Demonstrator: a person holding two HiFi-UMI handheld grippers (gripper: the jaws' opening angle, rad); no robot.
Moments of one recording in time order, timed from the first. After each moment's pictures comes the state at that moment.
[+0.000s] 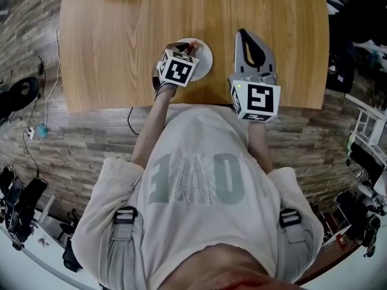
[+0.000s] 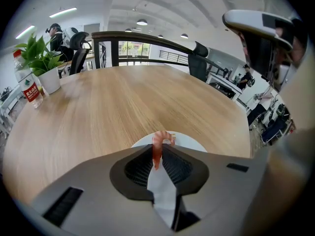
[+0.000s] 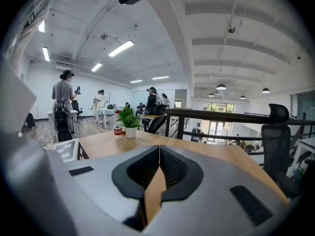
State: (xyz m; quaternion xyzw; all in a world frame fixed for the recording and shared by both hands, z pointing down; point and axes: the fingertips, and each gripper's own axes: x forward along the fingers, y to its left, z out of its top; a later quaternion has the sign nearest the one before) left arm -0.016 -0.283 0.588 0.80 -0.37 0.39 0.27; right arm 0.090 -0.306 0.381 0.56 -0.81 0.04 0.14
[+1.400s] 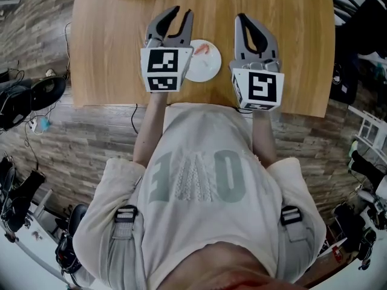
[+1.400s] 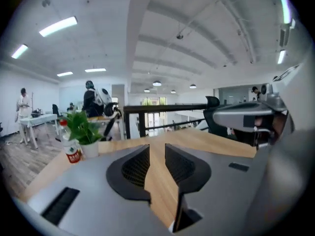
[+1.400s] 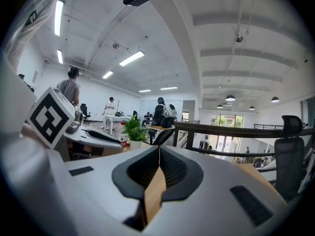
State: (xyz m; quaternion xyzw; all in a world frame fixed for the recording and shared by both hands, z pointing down) left arm -0.065 -0.358 0.382 0.83 -0.54 0.14 0.08; right arm 0.049 -0.337 0.341 0.52 -0.84 -0.02 0.10
